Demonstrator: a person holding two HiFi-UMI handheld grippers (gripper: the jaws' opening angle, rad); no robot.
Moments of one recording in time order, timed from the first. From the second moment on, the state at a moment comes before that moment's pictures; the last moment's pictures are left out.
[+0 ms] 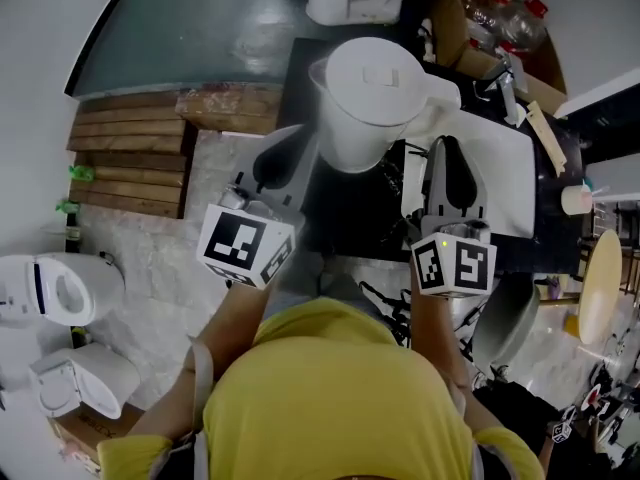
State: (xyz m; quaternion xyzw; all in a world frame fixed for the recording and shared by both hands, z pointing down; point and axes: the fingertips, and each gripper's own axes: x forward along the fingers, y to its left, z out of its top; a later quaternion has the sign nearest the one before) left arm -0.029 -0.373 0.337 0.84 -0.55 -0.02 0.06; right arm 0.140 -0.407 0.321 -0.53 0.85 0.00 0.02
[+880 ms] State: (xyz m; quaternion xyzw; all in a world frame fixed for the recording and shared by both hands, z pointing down) left arm 0.021 -0.277 0.284 0.85 -0.52 -0.05 0.04; right arm 0.119 -0.296 0.280 -0.43 0.90 -0.02 0.02
